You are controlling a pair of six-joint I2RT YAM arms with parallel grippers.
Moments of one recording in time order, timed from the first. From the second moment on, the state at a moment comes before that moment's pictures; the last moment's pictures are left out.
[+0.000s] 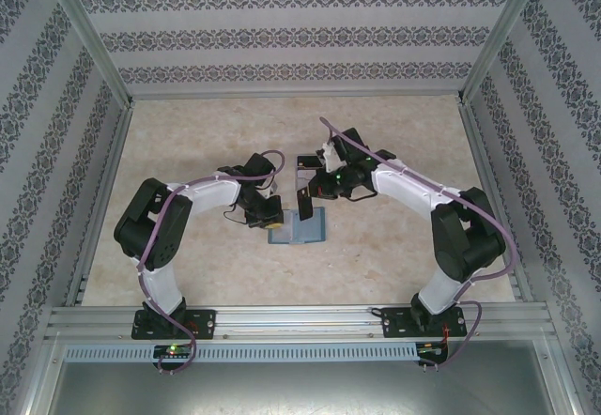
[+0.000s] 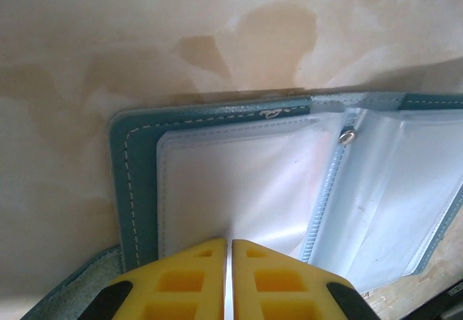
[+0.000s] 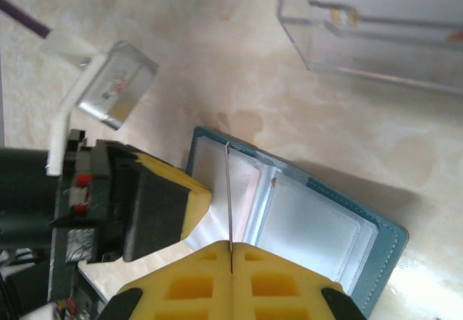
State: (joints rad) left arm -0.50 1.82 1.08 -0.57 0.44 -0.68; right arm 0.49 1.68 1.17 -0.55 -0.52 0.45
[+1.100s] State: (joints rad) left arm -0.44 1.73 1.01 -0.54 0.40 -0.70; right arm 0.51 2.18 2.24 -1.34 -0.09 -0.96
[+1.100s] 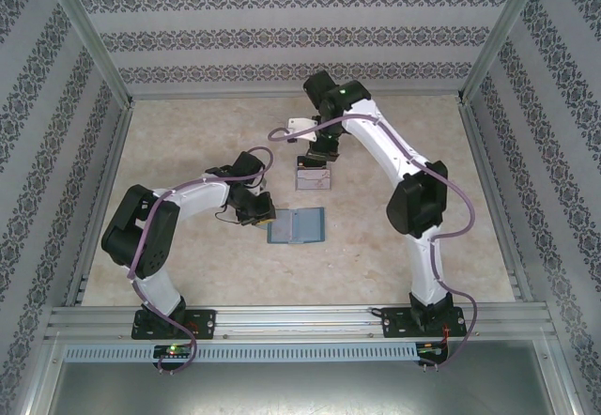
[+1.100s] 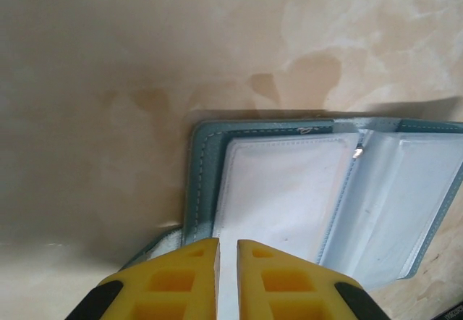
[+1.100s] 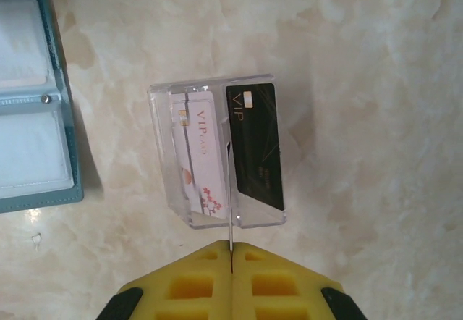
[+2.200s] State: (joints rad) left arm -0.42 1.71 0.99 -0.54 0.39 -0.70; right arm 0.54 2.50 2.56 -1.48 -0.07 -1.04
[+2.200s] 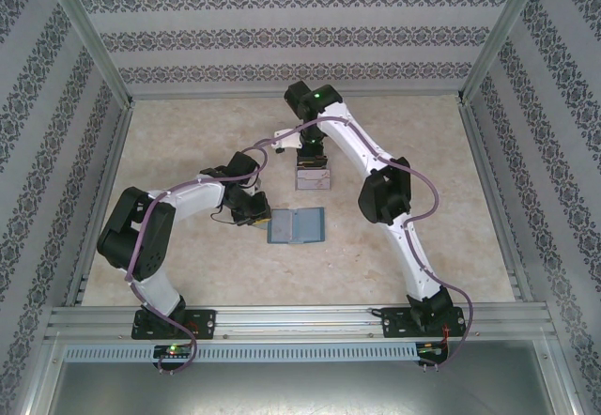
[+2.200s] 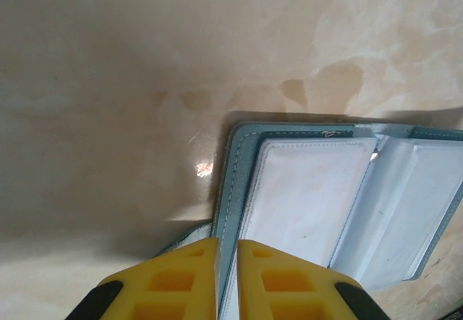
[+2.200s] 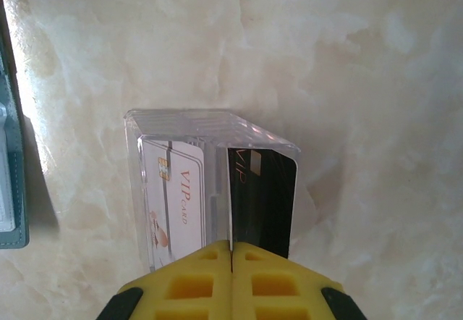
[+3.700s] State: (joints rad) left arm -0.41 1.71 0.99 -0.53 0.39 -0.70; right arm 0.51 2.05 1.86 -0.90 -0.25 0.04
